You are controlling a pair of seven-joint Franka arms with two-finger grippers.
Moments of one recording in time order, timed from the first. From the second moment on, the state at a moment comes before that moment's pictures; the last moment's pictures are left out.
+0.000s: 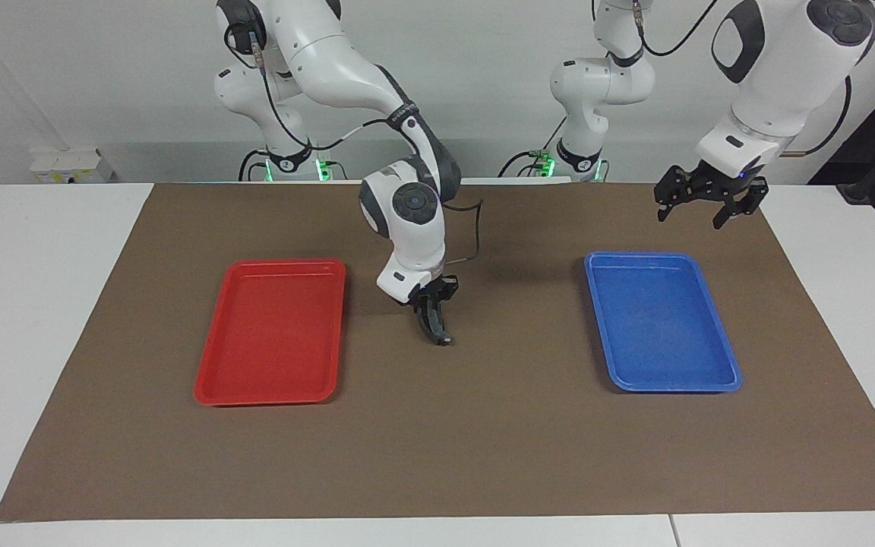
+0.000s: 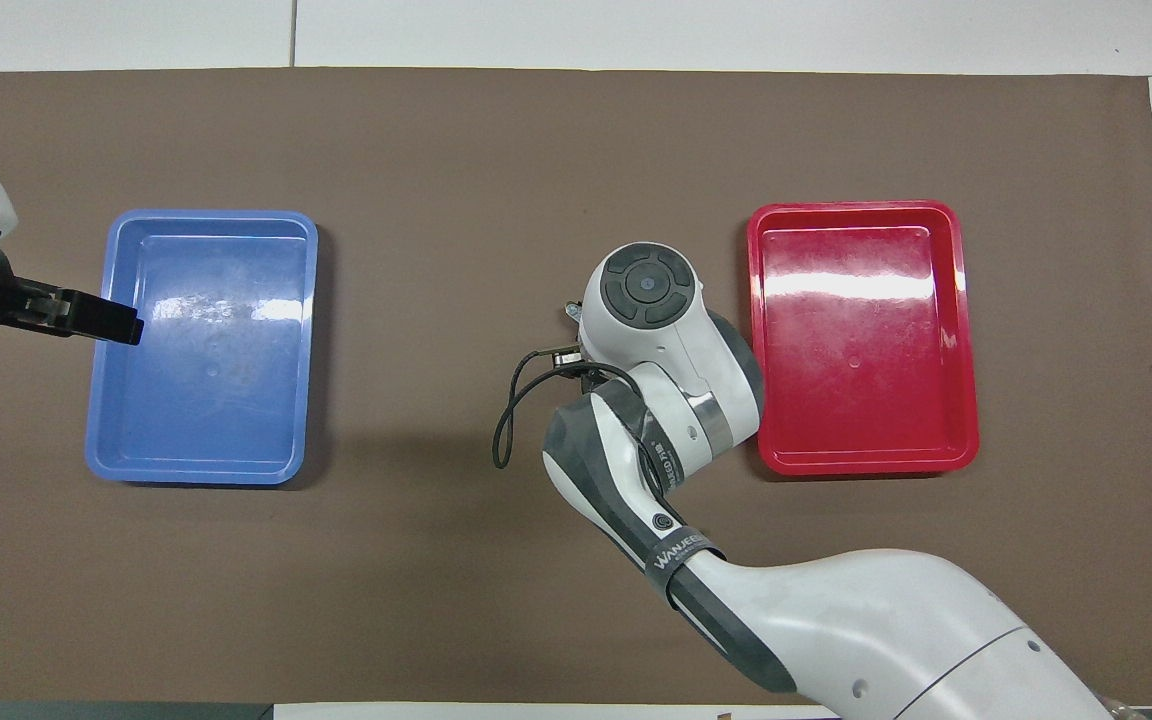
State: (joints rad) left arm -0.09 -0.07 -0.01 -1.72 -0.02 1.64 0.16; right arm 0.59 0.45 -0.02 -1.76 0.09 2.18 0.43
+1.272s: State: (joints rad) left arm -0.08 -0.07 0.00 -1.64 -0.02 1.54 0.15; right arm 0.56 0.36 -0.04 -1.75 0.09 2.13 0.43
